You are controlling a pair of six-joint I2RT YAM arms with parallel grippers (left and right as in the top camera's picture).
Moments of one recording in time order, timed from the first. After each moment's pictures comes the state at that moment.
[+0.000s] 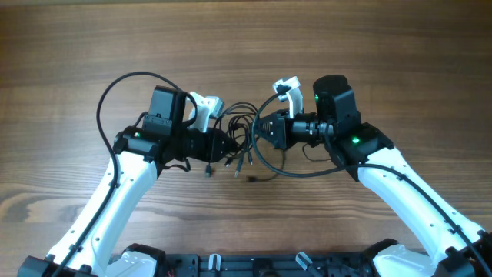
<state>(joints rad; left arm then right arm) -0.28 1.32 0.93 -0.70 0.58 -0.13 0.44 1.38 0.89 -0.15 -0.79 0.42</state>
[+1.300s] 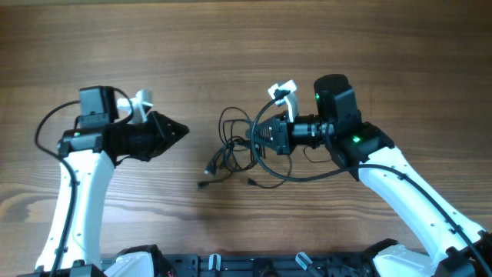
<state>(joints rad) 0.13 1.32 0.95 -0.83 0.75 -0.41 0.44 1.38 0.90 -0.13 -0.95 0.38</state>
